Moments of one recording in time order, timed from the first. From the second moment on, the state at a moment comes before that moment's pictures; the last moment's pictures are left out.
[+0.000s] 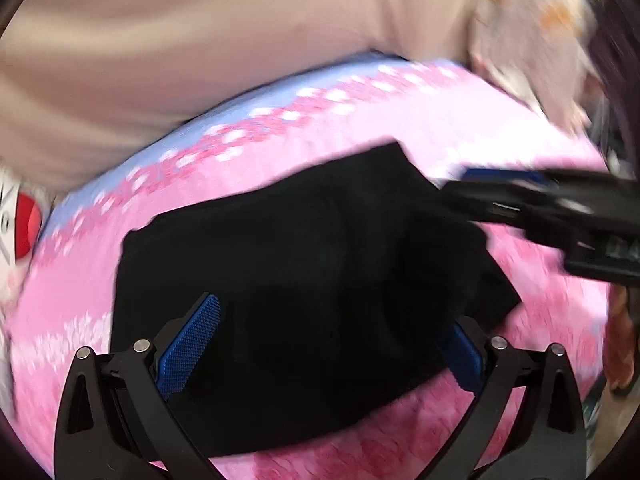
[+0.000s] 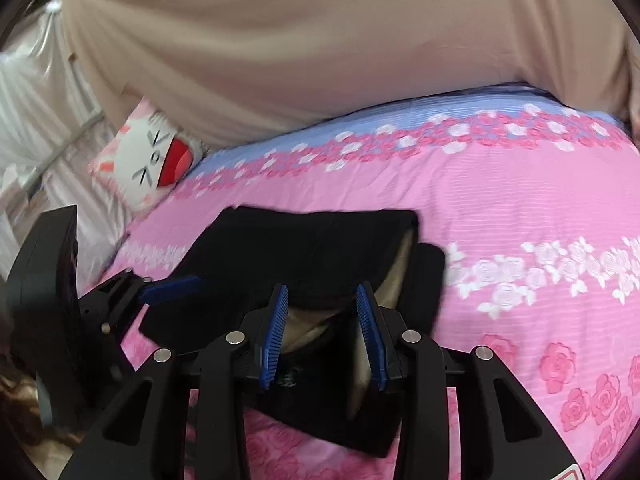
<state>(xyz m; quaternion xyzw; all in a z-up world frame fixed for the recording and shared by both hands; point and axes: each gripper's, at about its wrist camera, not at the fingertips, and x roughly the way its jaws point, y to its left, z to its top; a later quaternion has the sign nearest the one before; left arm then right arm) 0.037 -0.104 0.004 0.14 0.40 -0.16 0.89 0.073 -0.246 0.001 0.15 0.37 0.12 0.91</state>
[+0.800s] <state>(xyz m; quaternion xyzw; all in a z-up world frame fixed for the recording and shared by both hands) 0.047 -0.063 0.032 0.07 0.38 -0.11 0.91 0.111 -0.233 -0.015 0.16 0.41 0.19 0.88</state>
